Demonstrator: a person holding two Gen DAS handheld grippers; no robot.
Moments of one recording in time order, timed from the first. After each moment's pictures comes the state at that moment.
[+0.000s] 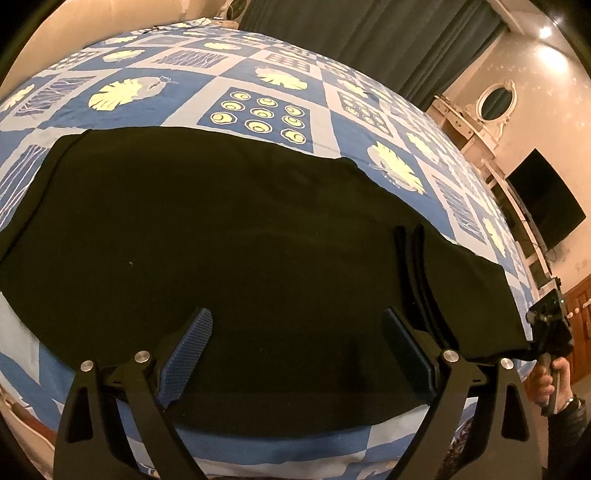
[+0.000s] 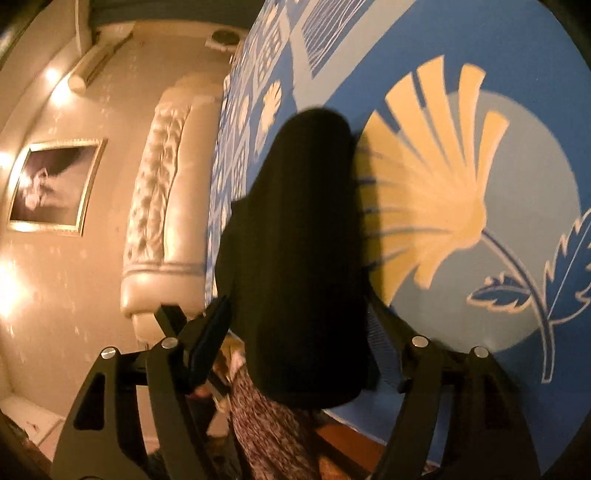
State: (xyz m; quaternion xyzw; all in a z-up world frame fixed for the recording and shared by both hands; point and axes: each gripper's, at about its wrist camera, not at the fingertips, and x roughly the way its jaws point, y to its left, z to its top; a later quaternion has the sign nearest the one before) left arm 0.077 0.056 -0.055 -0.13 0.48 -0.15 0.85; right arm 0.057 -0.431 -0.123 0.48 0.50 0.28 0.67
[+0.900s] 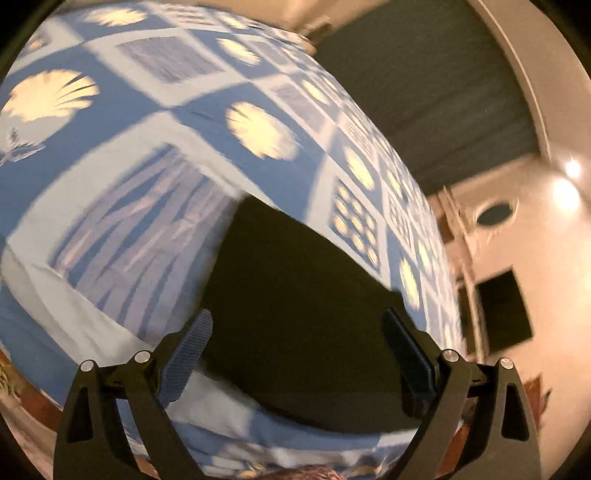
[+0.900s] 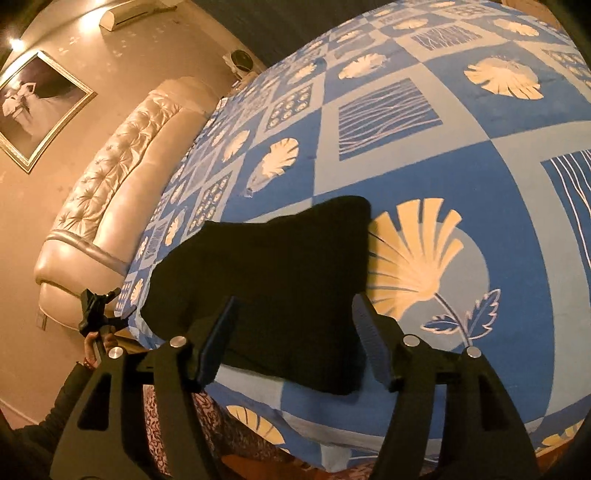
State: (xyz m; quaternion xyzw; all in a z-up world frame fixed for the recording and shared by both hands) left arm 0.096 0.298 -0.031 -0.36 0.44 -0.11 0.81; right arm 0.020 -0.430 -0.028 0.30 0.44 0.17 0.83
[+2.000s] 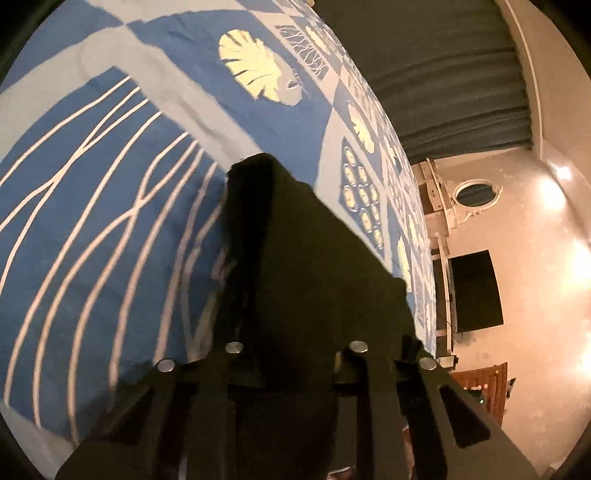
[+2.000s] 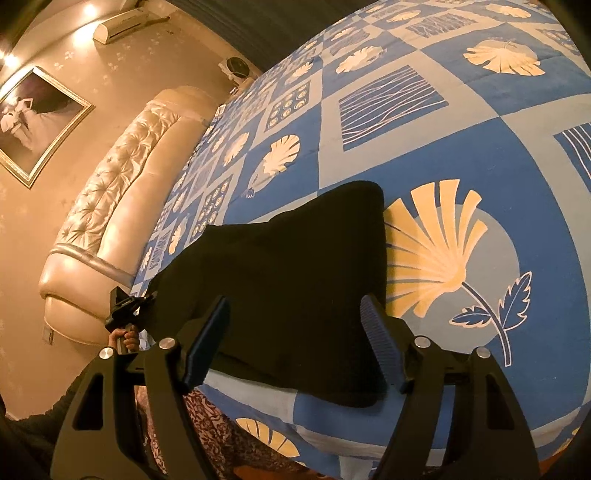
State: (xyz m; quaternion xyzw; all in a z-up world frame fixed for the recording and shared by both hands) left arm 0.164 0.271 -0.088 -0.39 0.50 -0.20 0.75; right arm 0.027 -0.398 -0.042 0.33 0.43 0.17 0.82
